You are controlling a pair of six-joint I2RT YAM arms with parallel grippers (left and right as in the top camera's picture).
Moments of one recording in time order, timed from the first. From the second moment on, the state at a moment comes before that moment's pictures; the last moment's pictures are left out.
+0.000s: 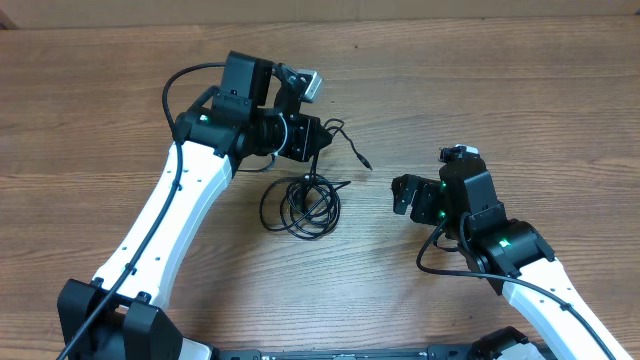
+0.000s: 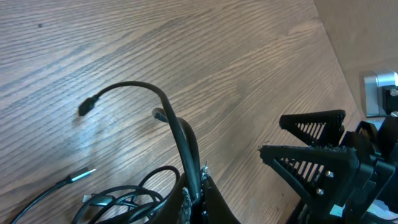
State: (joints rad) left arm -0.33 1.62 1.43 -0.76 0.62 -0.14; right arm 0.39 1.09 0.74 -0.51 0.04 0.57
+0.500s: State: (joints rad) left arm -0.37 1.62 1.43 -0.81 0.43 -0.42; right arm 0.39 1.09 0.74 -0.51 0.04 0.57
